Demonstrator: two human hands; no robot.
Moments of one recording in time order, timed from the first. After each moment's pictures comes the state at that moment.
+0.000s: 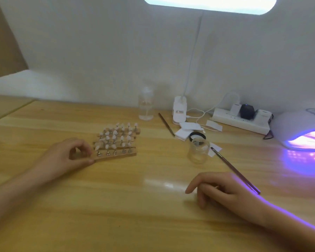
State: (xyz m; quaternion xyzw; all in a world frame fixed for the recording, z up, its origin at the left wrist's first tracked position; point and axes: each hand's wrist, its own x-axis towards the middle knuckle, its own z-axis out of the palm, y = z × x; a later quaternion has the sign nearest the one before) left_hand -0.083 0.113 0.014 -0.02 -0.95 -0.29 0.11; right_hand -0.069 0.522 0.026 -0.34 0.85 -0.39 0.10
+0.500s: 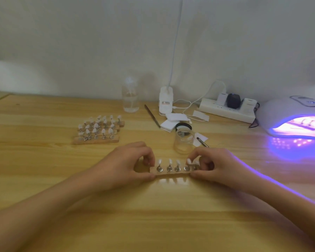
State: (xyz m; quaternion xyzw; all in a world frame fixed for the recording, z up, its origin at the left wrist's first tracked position) left_hand -0.095 0.265 0.012 -0.27 -0.92 -0.28 0.00; right_hand -0.110 0.551 0.015 -0.29 0.91 -0.30 0.04
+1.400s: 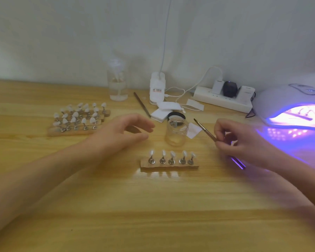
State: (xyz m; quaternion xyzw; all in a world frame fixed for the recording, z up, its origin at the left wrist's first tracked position) left_hand -0.136 0.277 0.013 -0.19 -0.85 -0.50 -0.04; right_hand -0.135 0.601 0.025 -0.22 0.92 -0.32 -0.04
